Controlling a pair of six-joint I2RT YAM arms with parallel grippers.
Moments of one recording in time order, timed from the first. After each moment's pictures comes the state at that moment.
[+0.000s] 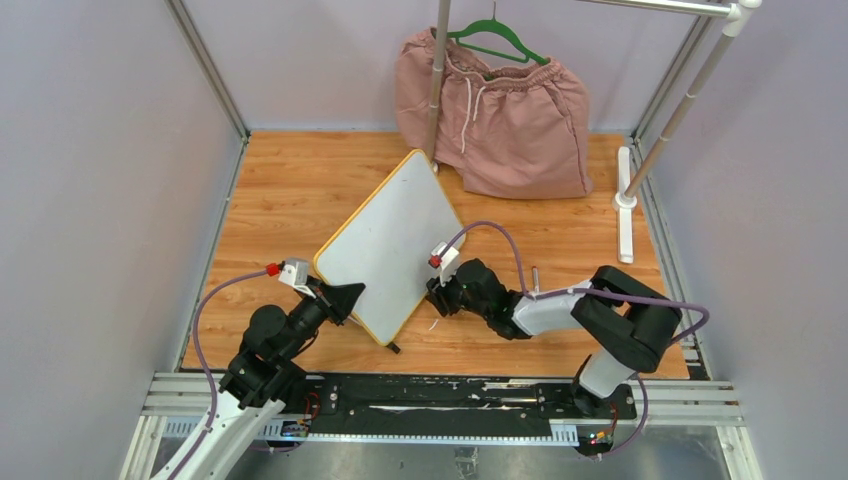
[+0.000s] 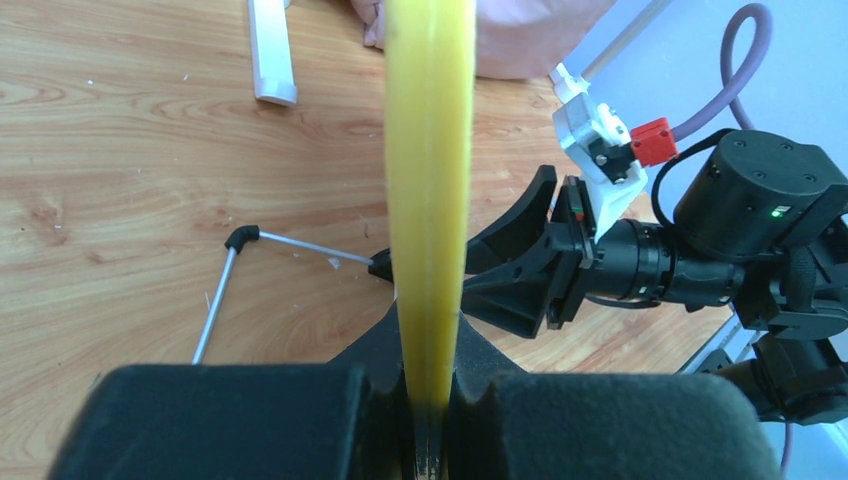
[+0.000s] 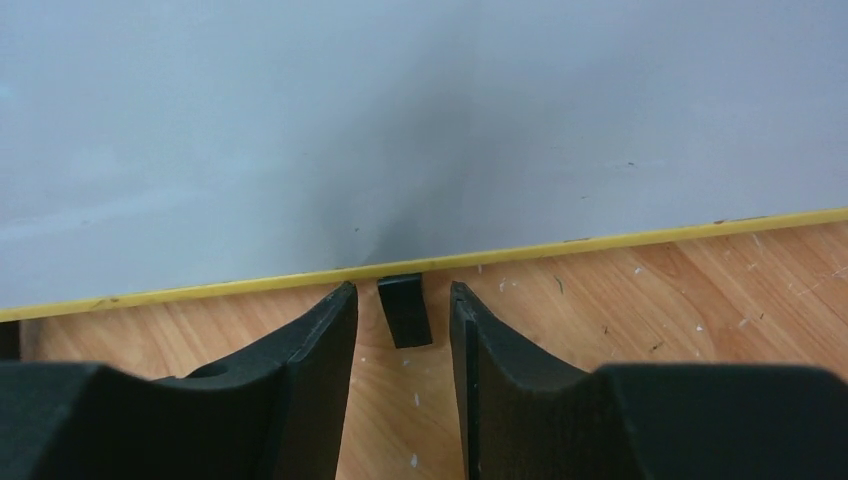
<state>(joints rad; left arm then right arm) -0.56 0.01 0.15 -0.17 0.05 -0.55 0.94 1.58 0.51 0.60 0.01 0.06</state>
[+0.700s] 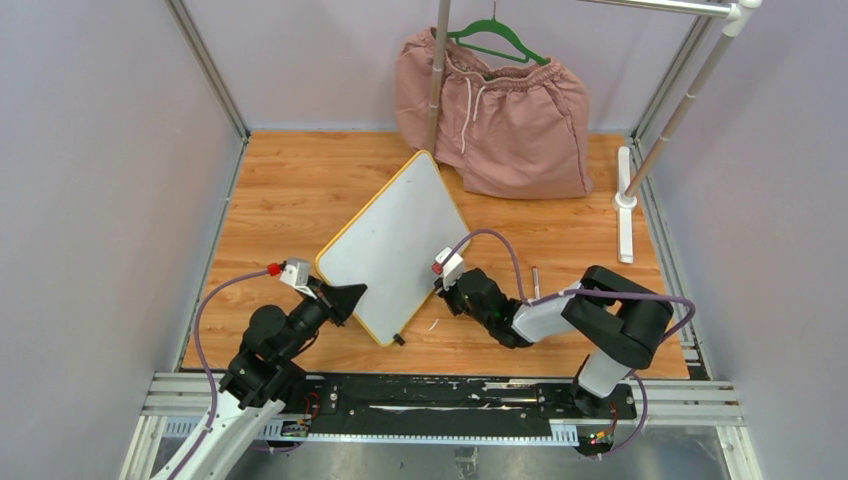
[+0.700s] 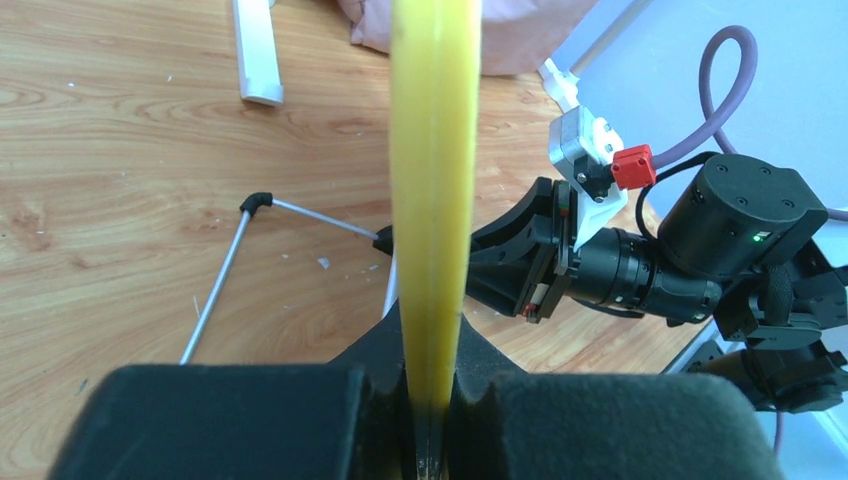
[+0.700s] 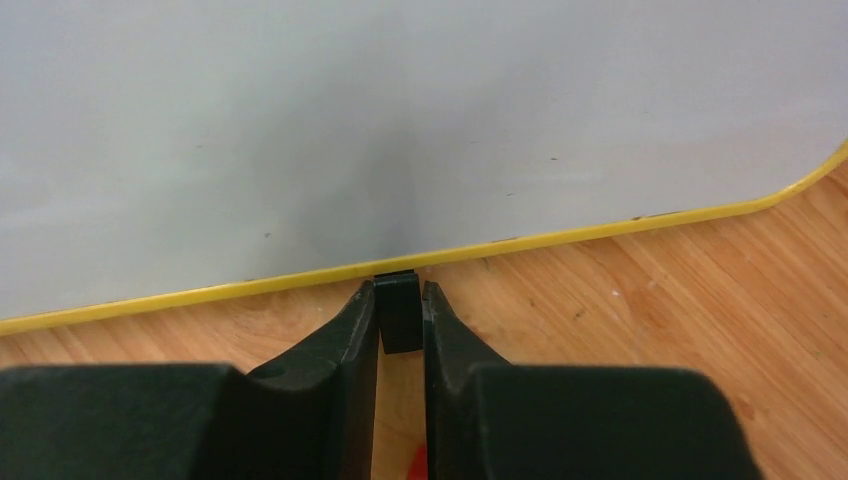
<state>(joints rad) -0.56 0.01 0.15 -0.16 0.06 -0.55 0.96 1.65 0.47 0.74 0.19 -0.02</state>
